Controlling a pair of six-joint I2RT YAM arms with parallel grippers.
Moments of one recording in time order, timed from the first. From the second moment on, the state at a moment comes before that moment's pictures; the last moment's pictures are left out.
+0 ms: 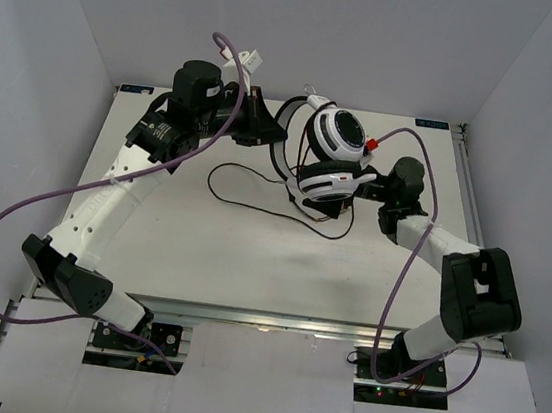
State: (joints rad) left arm -0.51 1.46 1.70 -0.55 0.45 -0.50; right arm 0.32 1.56 0.83 0.91 -1.21 0.45
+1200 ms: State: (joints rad) left arm -0.51 1.46 1.80 -0.52 0.34 -0.74; right arm 0.52 1.80 0.82 1.20 -0.94 0.45
